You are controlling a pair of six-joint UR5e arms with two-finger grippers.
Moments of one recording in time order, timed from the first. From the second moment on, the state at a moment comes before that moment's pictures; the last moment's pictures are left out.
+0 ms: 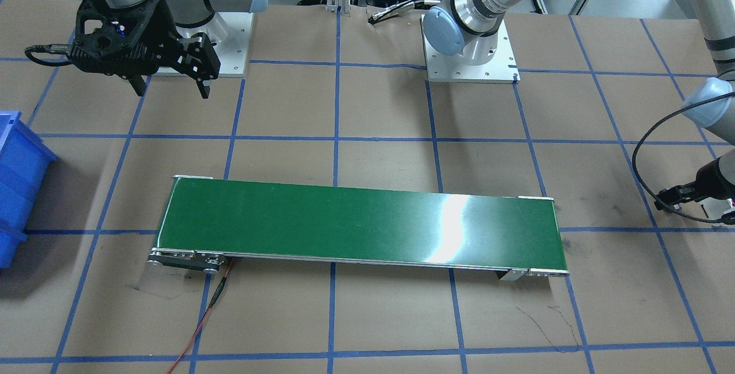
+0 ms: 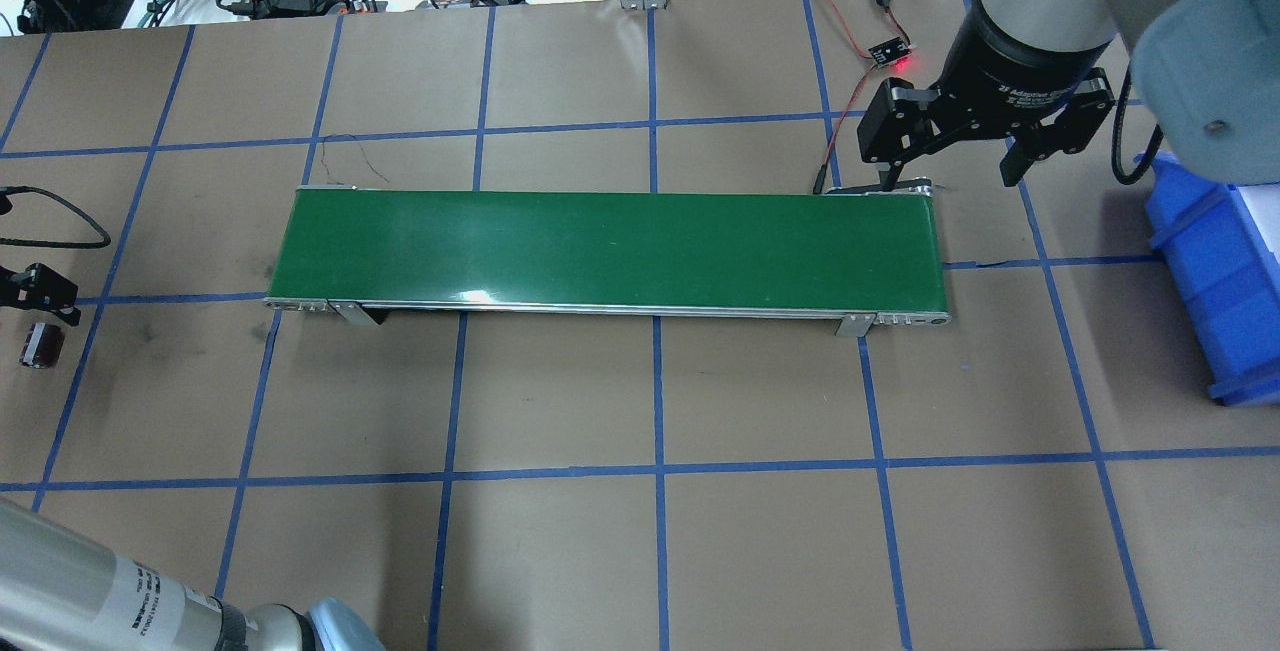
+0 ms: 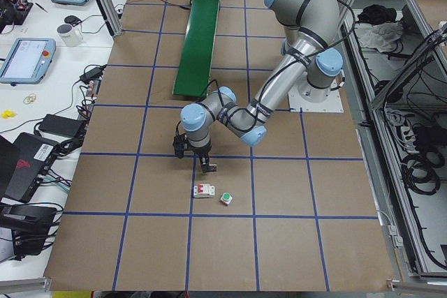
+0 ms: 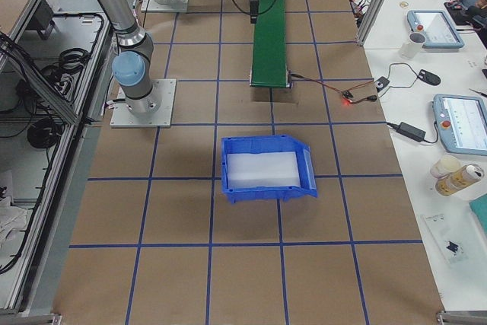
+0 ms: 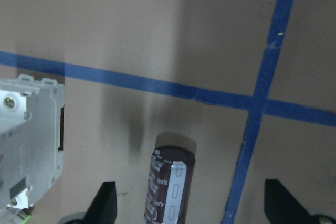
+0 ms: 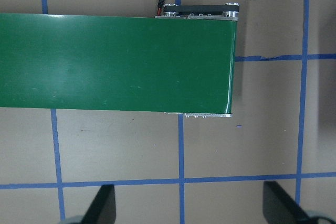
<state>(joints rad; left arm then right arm) -0.76 -2.09 -1.68 -0.94 1.70 0.63 1.60 -1.63 1.62 -1.58 -1.59 0.05</state>
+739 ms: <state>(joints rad) -0.74 -2.11 -1.69 -0.94 1.70 0.66 1.60 -1.63 1.62 -1.57 -1.59 0.05</state>
